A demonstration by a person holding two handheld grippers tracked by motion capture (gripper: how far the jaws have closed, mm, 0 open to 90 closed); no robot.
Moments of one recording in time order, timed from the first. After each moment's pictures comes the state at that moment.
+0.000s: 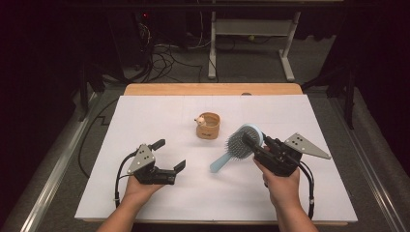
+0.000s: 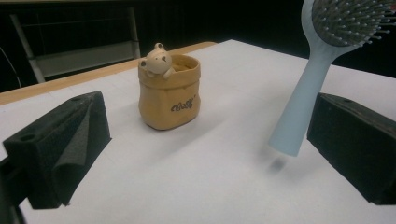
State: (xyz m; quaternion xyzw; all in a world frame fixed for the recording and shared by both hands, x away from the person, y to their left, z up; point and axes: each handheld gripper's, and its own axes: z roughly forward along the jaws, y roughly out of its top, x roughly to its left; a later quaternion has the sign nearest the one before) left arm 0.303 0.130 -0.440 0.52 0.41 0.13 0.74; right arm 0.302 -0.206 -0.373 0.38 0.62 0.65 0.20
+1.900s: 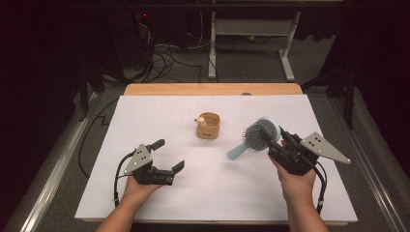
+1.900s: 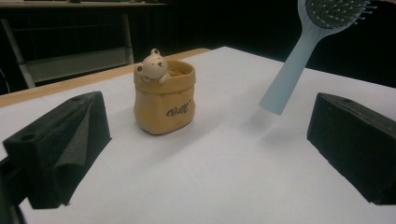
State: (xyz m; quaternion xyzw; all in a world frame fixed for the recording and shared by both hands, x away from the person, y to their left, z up) left arm 0.302 0.136 -0.440 0.51 0.40 0.11 0.75; right arm 0.297 -0.230 -0.359 0.37 0.61 0.64 0.29
